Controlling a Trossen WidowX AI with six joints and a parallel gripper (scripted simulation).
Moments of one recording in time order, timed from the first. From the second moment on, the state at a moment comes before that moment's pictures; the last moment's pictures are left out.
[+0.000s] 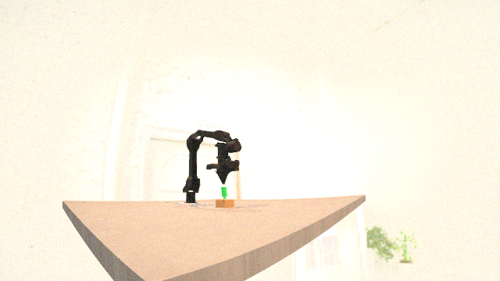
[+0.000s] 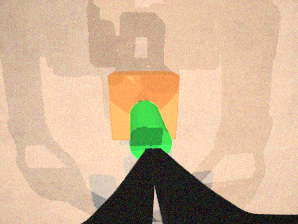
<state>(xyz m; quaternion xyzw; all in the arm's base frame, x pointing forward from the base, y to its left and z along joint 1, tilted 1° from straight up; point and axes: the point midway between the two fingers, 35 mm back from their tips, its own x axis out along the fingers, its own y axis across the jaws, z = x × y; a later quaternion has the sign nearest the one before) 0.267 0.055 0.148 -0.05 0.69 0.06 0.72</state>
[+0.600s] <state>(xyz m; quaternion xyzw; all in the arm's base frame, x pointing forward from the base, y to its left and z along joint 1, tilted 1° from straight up) 0.268 0.055 0.130 -0.05 0.69 0.06 0.72</state>
